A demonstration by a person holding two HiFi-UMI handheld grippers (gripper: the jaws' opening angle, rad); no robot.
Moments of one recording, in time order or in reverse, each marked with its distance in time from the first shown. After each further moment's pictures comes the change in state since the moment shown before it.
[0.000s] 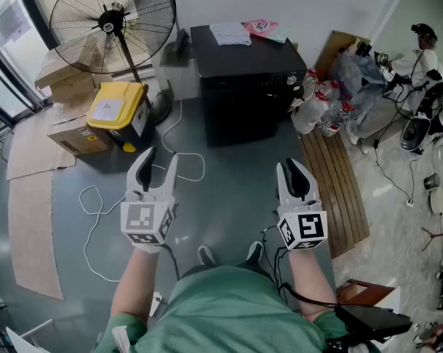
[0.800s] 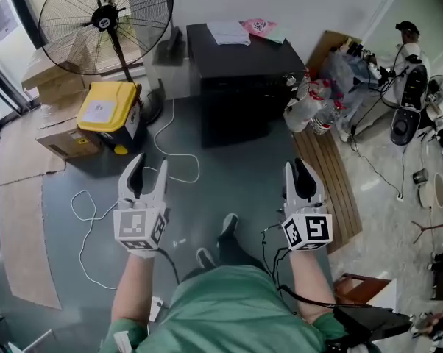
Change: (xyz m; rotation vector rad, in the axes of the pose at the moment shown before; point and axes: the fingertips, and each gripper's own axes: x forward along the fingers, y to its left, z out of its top) left arm -0.004 0.088 -0.031 -0.068 -0.017 0.007; right arm 0.038 0.029 0.007 0.022 -0.035 -0.101
